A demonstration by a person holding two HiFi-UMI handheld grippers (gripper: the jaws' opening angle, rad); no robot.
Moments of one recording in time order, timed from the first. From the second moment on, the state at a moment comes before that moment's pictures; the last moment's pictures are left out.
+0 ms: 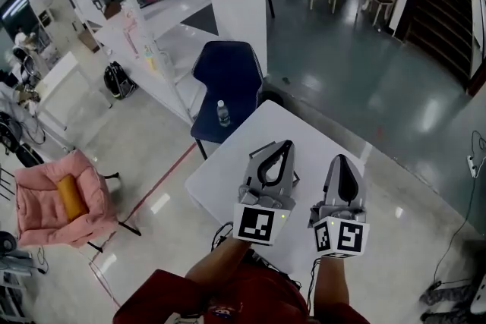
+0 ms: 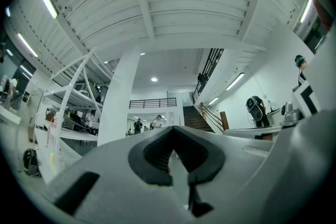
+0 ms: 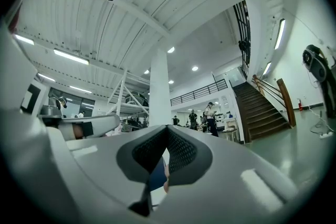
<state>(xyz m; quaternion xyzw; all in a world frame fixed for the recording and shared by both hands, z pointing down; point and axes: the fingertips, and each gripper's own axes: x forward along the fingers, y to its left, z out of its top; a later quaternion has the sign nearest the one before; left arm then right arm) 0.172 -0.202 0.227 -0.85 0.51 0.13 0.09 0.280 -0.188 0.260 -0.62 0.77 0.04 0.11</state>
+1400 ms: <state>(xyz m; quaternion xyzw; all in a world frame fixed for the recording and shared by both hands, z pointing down) 0.114 -0.339 0.352 -0.84 0.53 0.09 0.03 0.215 -0.333 0.411 -0.57 0.82 -0.03 -0.05</state>
